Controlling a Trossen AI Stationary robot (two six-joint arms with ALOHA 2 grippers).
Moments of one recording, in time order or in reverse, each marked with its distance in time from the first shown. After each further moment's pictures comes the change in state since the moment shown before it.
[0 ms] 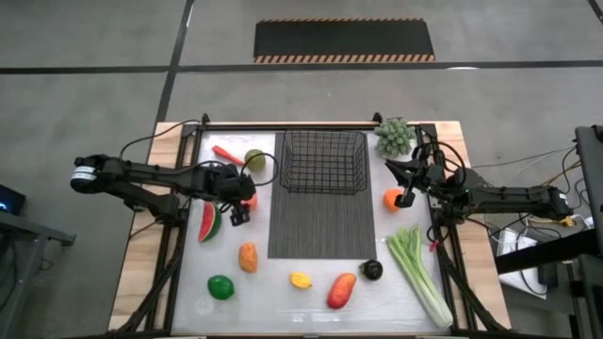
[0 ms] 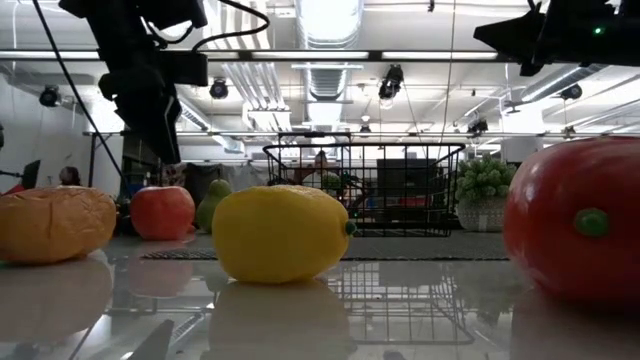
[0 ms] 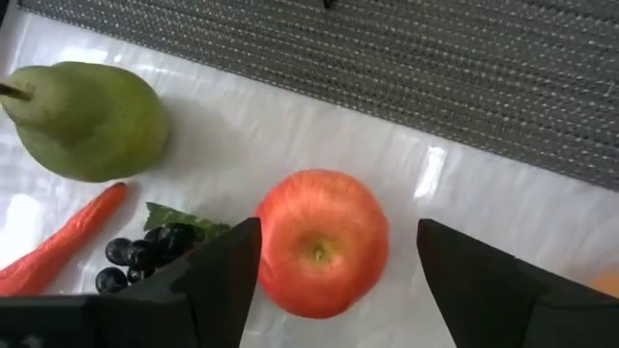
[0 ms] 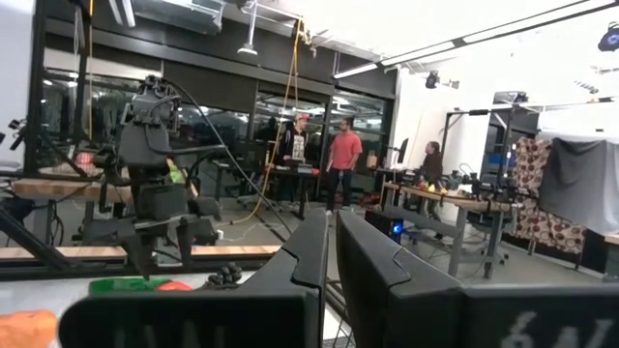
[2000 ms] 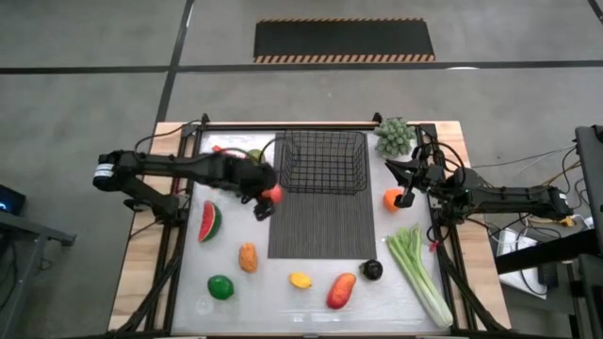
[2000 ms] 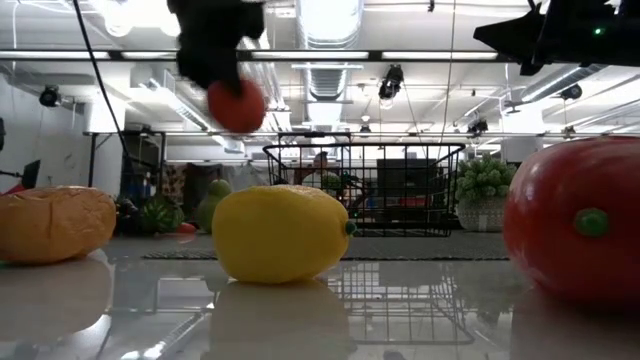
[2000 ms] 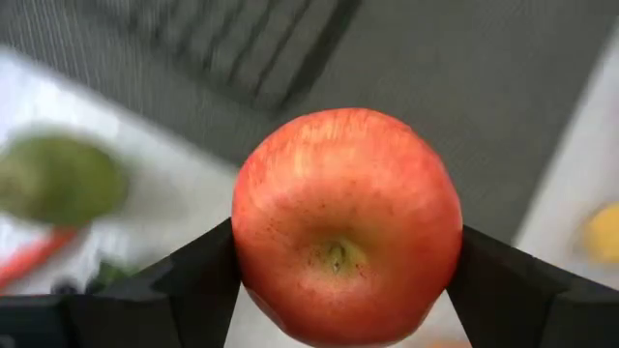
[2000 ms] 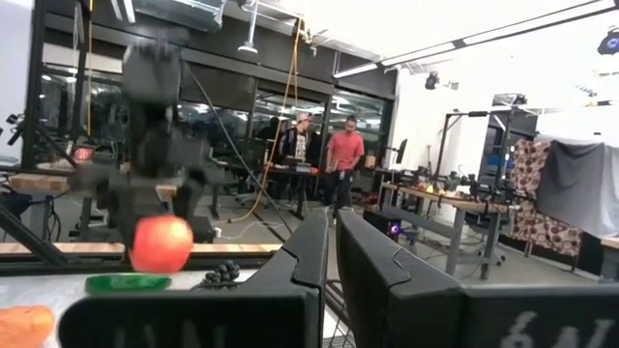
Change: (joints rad) left arm 0.011 0.243 0.483 -0.158 0.100 -0.188; right arm 0.000 0.001 0.000 -0.003 0.000 -0.015
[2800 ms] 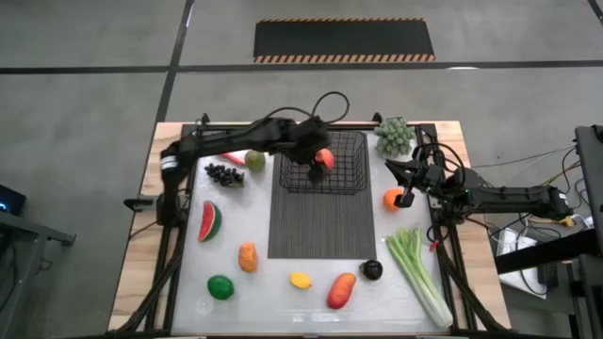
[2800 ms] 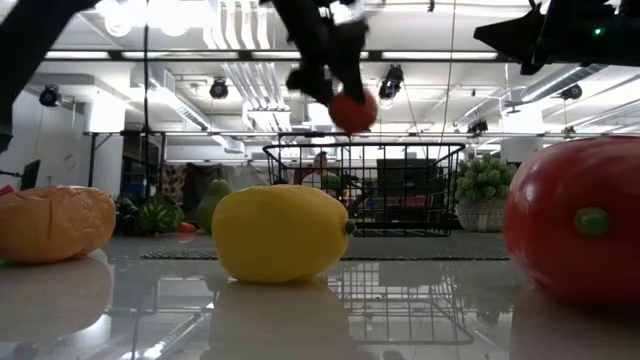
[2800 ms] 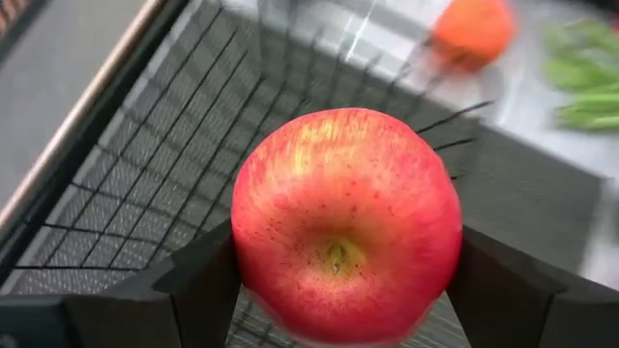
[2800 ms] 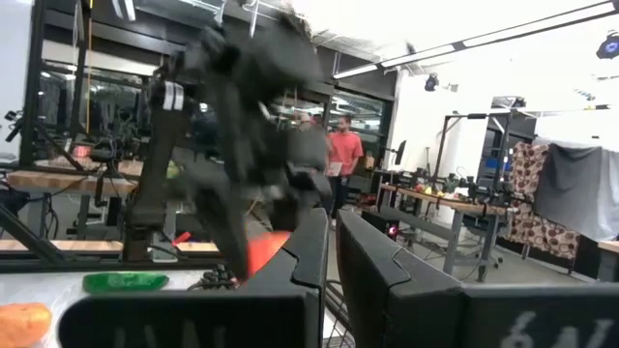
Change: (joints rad) left arm 0.231 0.537 0.647 0.012 0.082 0.235; right arm 0.000 -0.004 0.000 0.000 0.000 -0.010
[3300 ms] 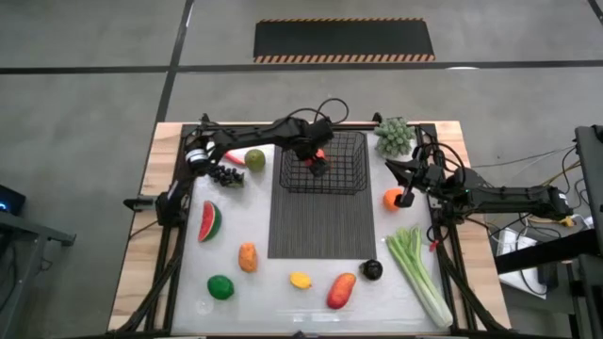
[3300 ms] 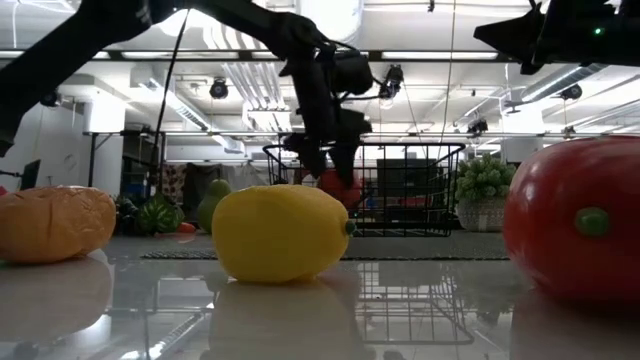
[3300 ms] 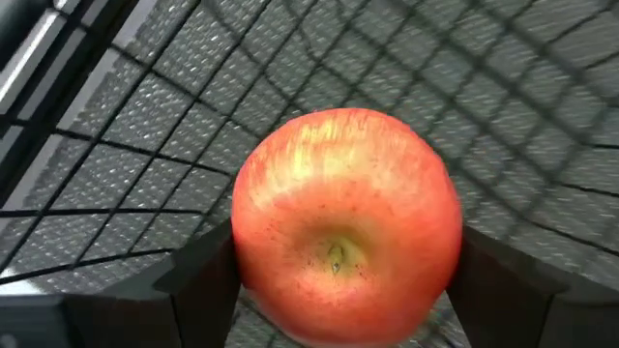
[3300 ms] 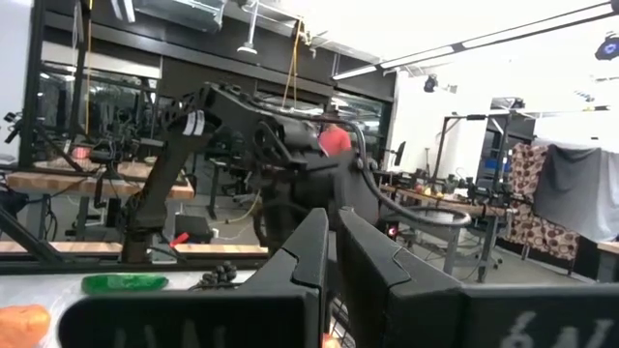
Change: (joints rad) left arm 0.119 0.212 -0.007 0.001 -0.047 -0.023; right arm 0.000 -0.001 0.000 0.004 0.000 -0.001
